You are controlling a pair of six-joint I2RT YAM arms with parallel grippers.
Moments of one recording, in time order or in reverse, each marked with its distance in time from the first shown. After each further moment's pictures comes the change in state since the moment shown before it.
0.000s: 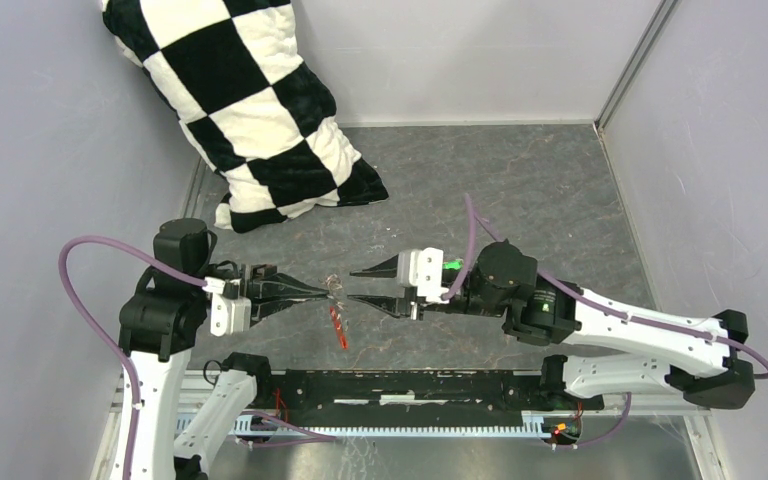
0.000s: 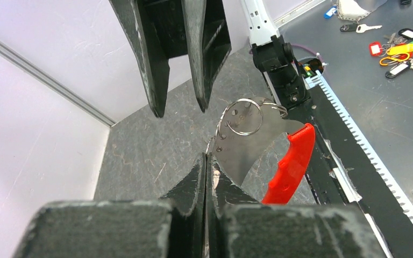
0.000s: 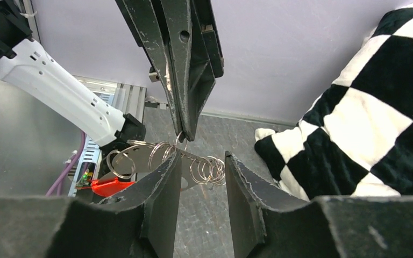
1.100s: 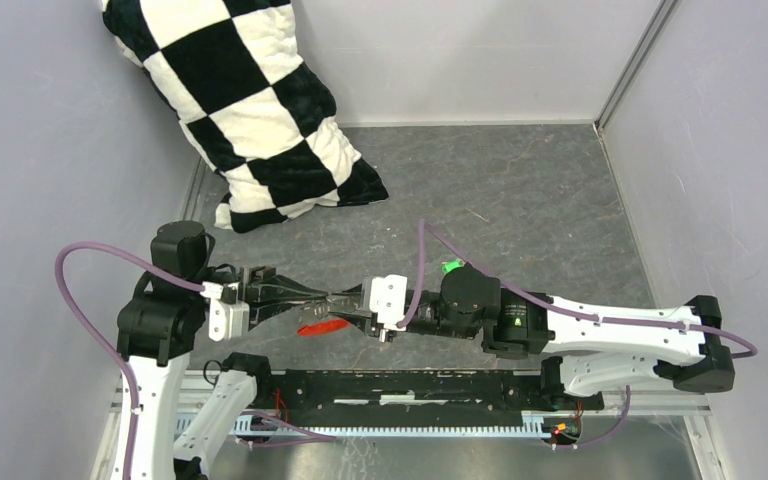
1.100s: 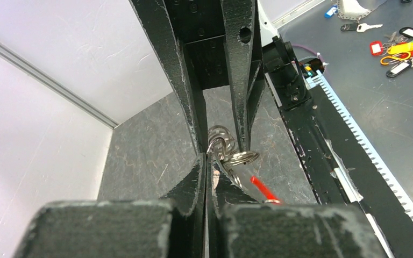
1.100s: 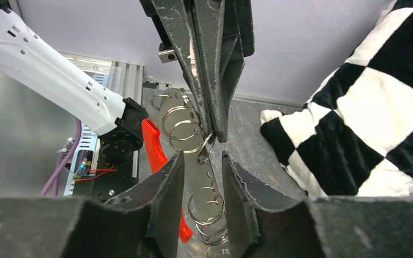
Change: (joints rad) left arm 0.000 -0.011 0.003 0.000 0.001 -0.001; right arm 0.126 0.110 0.000 0.018 0.174 -0.029
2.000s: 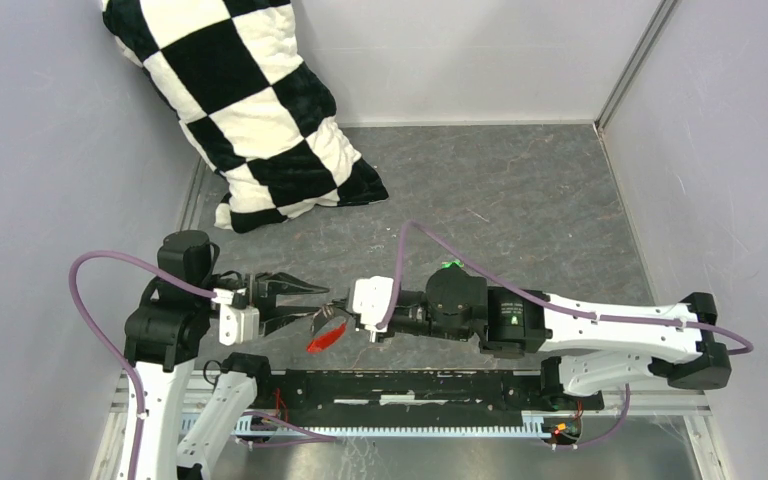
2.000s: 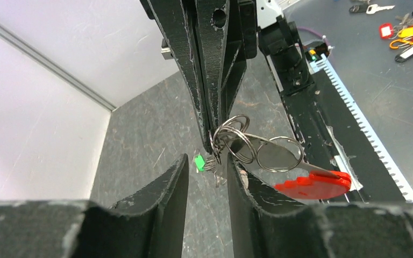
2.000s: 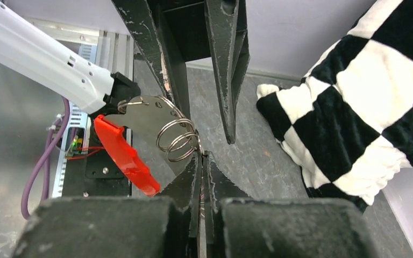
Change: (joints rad) left arm 0.000 -0.055 -0.089 0.024 -0.042 0.000; right arm 0.019 0.024 0.049 -0.110 0.089 -0.015
